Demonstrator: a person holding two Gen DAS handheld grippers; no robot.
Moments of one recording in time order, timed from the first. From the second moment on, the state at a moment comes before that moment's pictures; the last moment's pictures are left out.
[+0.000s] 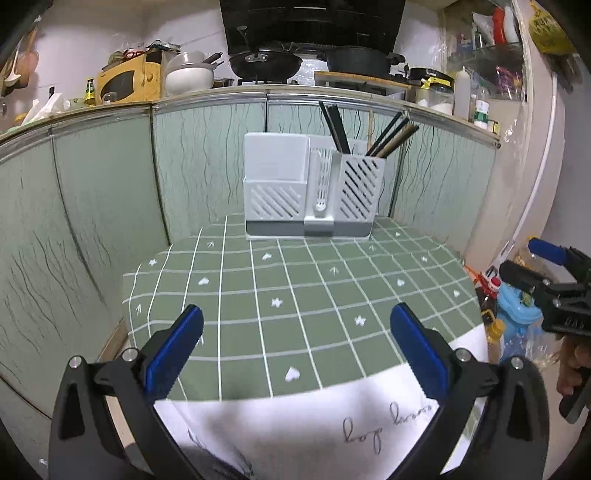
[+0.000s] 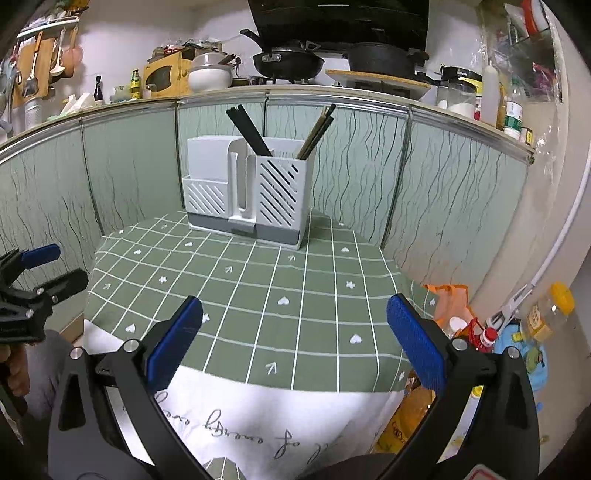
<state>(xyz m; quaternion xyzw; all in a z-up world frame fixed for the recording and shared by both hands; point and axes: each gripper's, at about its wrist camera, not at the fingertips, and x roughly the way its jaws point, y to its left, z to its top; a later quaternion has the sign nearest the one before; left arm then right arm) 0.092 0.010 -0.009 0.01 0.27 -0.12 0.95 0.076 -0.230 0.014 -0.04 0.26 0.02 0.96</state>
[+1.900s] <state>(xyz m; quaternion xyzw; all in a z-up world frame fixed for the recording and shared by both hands) 0.058 0.004 0.029 0.04 0.25 -0.06 0.97 0.042 -0.226 0.030 -0.03 0.24 0.01 0.97</state>
